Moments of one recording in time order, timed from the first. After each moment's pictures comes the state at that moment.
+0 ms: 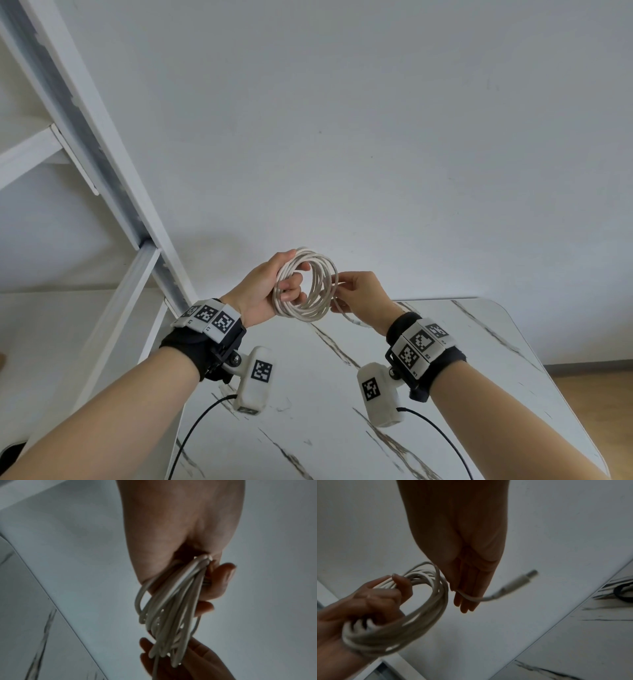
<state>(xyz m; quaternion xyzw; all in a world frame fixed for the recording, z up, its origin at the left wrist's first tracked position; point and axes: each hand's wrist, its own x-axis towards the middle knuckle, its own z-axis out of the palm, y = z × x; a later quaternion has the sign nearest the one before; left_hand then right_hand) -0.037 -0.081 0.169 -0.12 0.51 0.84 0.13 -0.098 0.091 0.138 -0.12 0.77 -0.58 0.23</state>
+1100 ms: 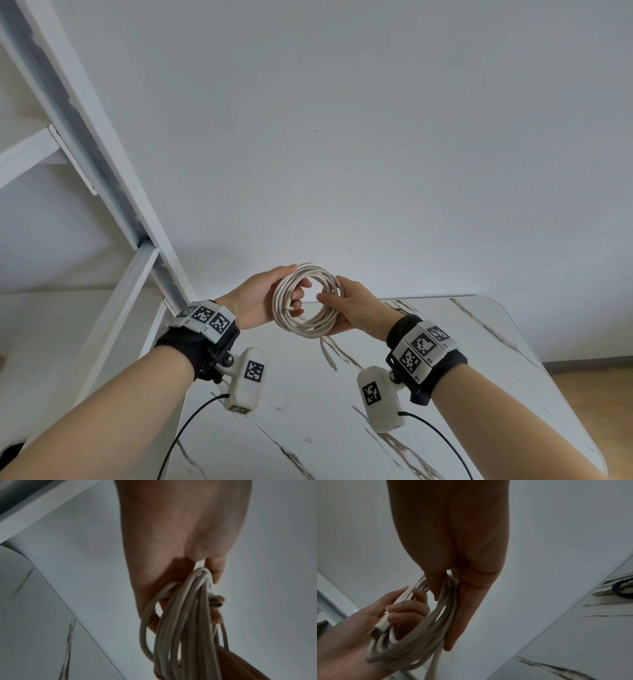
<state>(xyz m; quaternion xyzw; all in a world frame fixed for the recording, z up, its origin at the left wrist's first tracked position) -0.039 -0.094 0.148 -0.11 0.53 0.81 0.22 -0.083 0.094 0.144 -0.13 0.72 -0.58 0.35</state>
